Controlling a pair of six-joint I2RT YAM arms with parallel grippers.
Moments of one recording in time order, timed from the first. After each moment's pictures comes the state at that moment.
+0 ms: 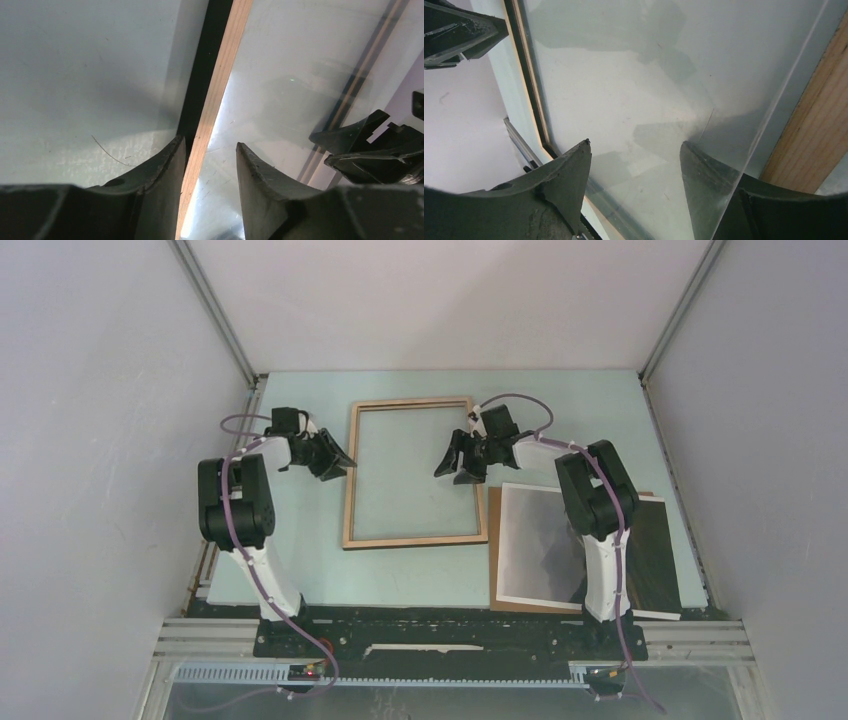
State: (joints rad) left arm 0.10 1.91 1.19 -0.33 0.53 -0.53; right arm 0.42 2.11 1.37 -0.13 -0.58 0.66
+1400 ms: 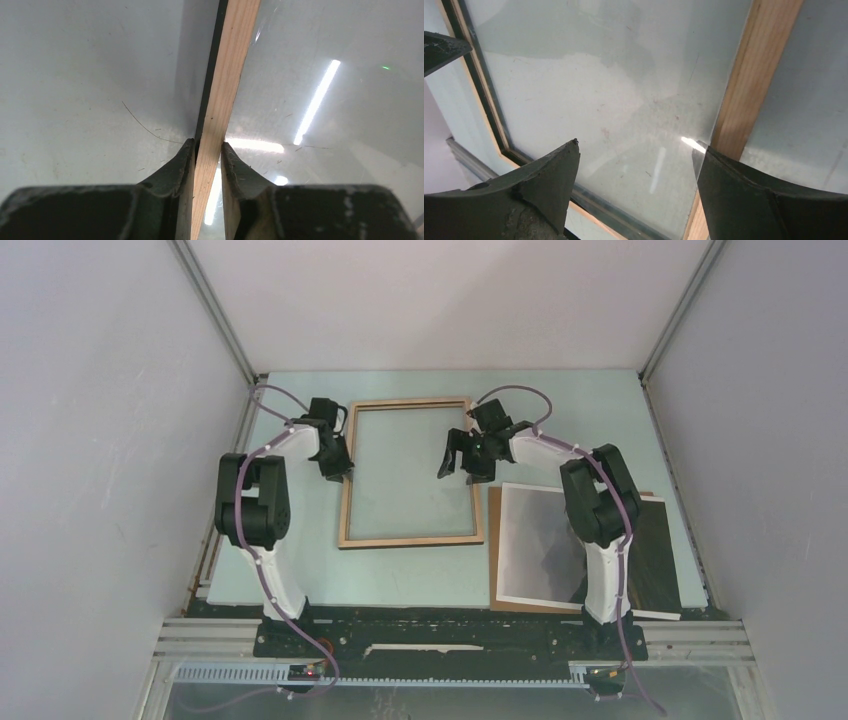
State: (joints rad) left arm -0.09 1.92 1.32 -0.60 0.03 -0.36; right arm 0.47 2.05 1.43 -0.36 -0.37 0.57
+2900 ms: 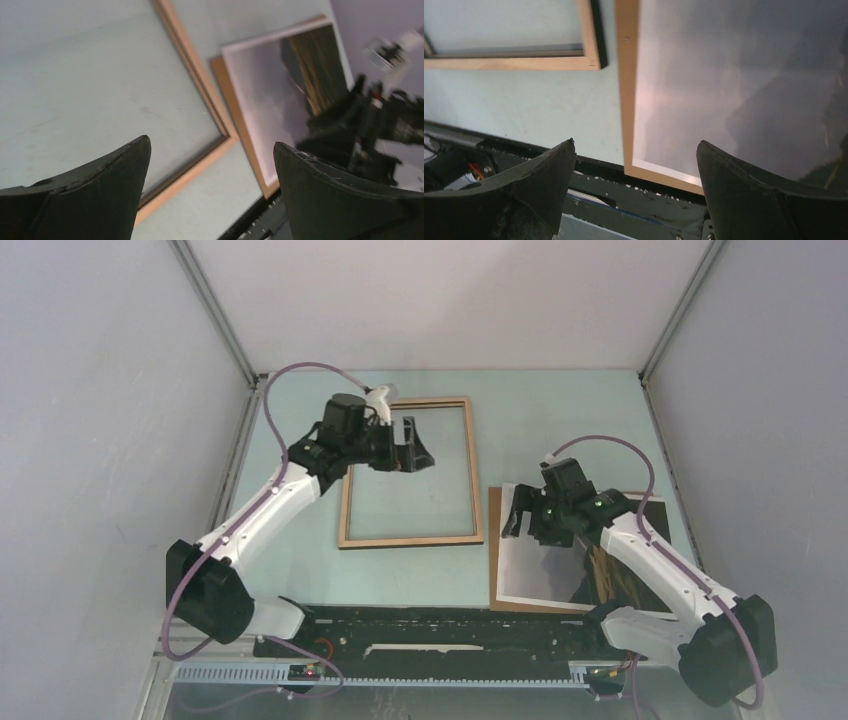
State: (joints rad) left arm -0.41 1.37 1.18 -0.41 0.36 -0.40; right arm 0.46 1.10 0.82 -0.74 -0.14 0.59
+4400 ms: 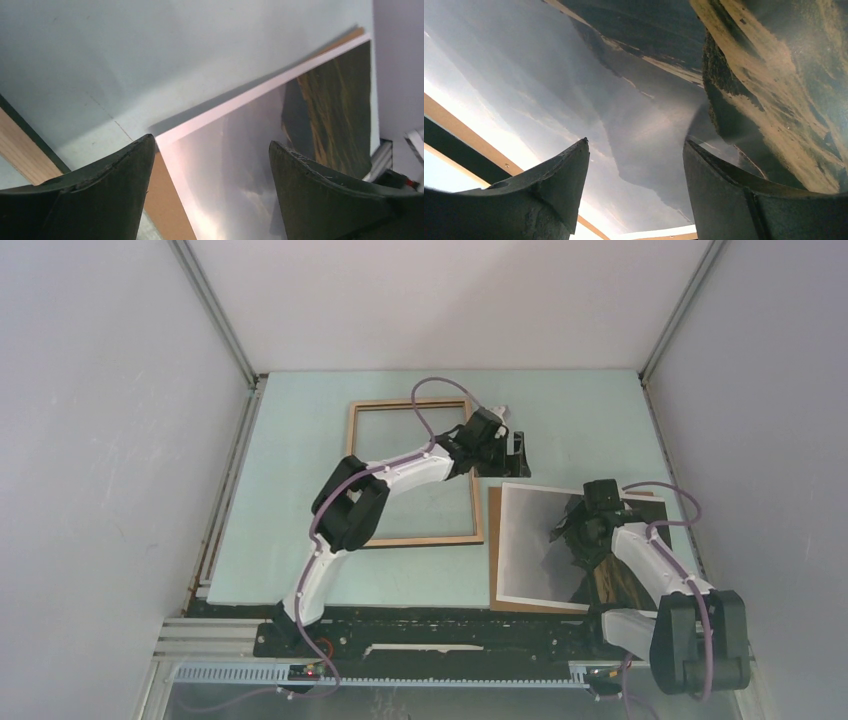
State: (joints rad) left arm -0.80 2.24 1.77 -0.20 0.20 -0.65; right arm 0.06 1.13 0.54 -0.63 0.01 0.87
